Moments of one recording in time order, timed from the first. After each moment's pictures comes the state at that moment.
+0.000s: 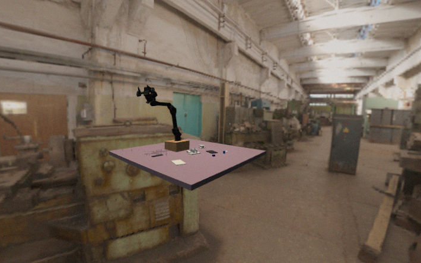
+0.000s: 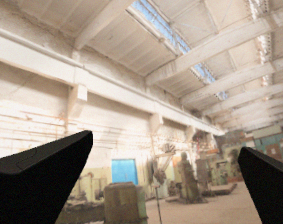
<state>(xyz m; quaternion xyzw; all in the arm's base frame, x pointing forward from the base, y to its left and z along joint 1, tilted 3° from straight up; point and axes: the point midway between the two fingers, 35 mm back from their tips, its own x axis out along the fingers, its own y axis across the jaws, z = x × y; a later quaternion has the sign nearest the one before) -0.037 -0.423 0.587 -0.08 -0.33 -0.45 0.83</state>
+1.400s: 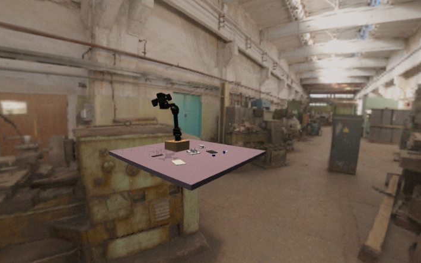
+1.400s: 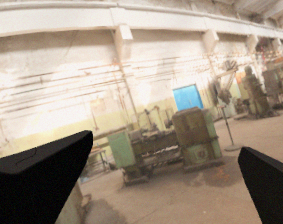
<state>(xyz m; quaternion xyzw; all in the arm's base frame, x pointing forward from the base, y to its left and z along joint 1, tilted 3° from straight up) 0.226 -0.429 0.469 0.12 -0.20 -0.32 0.92</state>
